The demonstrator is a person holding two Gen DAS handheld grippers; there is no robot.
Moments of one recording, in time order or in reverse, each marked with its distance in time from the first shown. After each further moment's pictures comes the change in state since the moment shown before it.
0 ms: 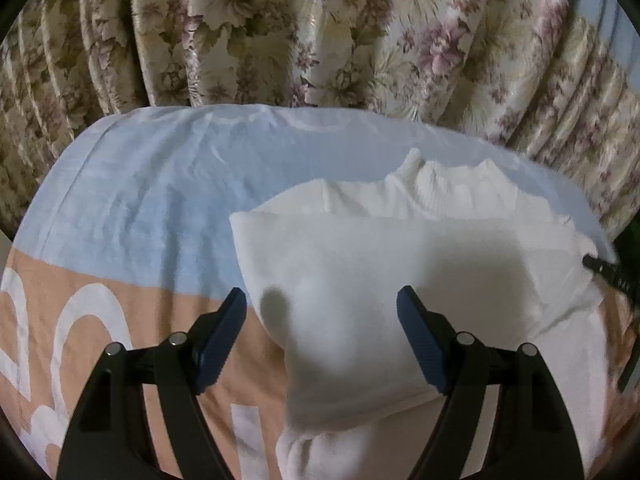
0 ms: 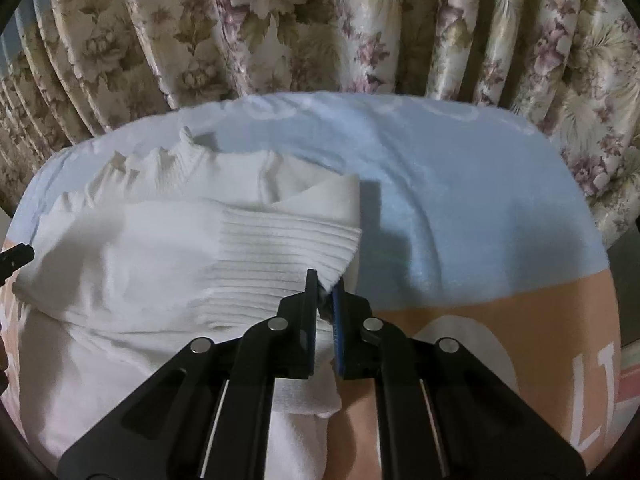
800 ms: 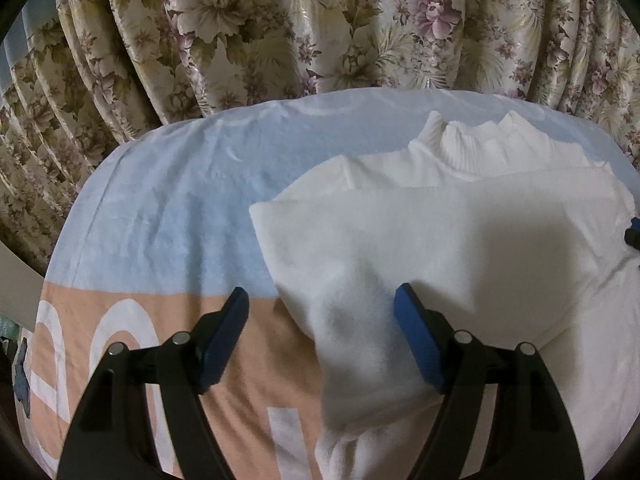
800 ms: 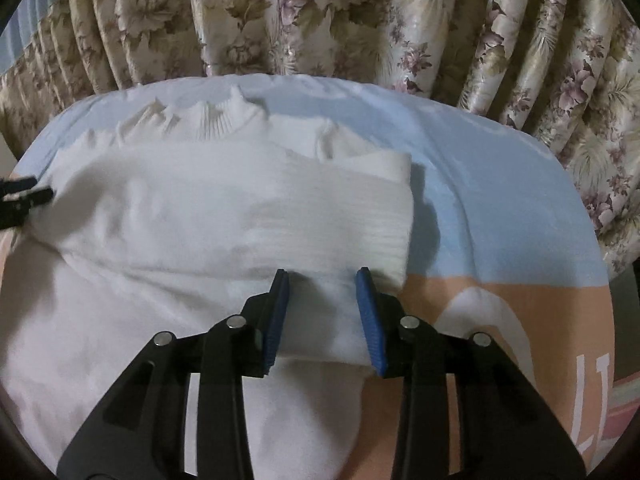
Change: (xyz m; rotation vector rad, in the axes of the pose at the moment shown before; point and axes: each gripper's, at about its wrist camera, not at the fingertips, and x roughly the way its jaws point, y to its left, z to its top) left arm 0.013 -0.005 -0.013 0.139 -0.001 0.140; right arm -0.009 0.032 -0.037 -0.180 -0.039 0.000
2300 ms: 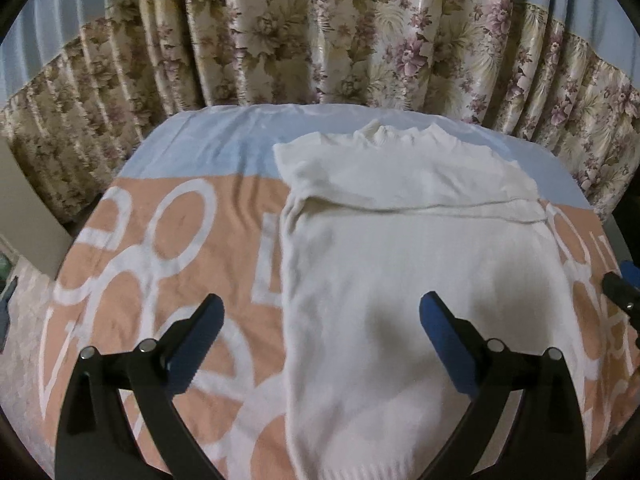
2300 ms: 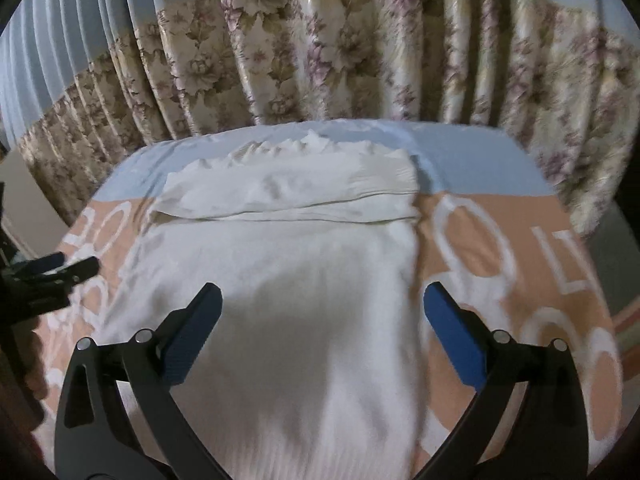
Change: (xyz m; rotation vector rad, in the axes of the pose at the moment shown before) left arm -0.187 -0.045 -0.112 -0.165 -0.056 -0.003; right arm -0.197 0.078 -0.098 0.146 -0.162 0.034
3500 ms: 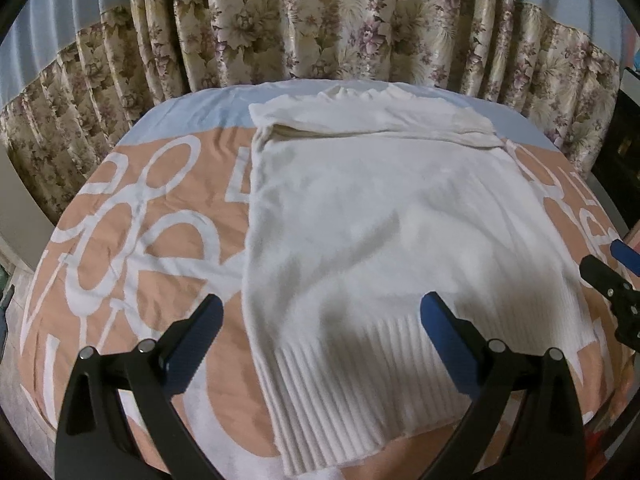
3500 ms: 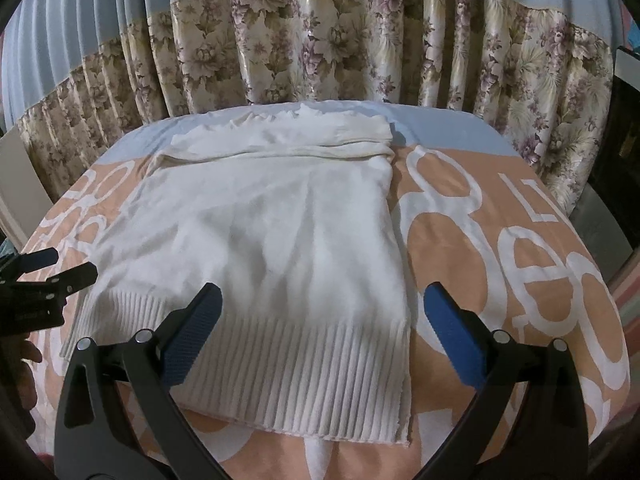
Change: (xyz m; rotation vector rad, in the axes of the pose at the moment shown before) left arm -0.030 -0.035 -0.106 0.064 -0.023 -0.047; right arm -0.035 0.010 -0.105 -0.007 -0.039 -0.042
